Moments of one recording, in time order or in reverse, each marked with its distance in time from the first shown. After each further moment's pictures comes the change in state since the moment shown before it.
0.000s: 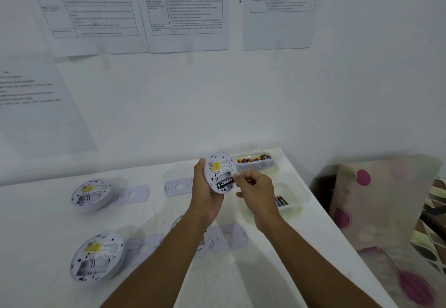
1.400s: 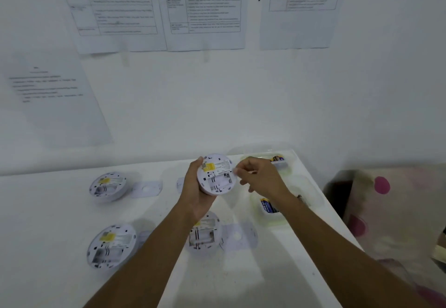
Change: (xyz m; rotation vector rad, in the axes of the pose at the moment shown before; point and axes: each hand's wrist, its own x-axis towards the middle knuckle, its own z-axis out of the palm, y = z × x) left_hand -0.010 0.031 -0.029 -0.062 -0.020 -0.042; right_hand 0.037 -0.016 -0.005 -0.218 -0.350 -0.143
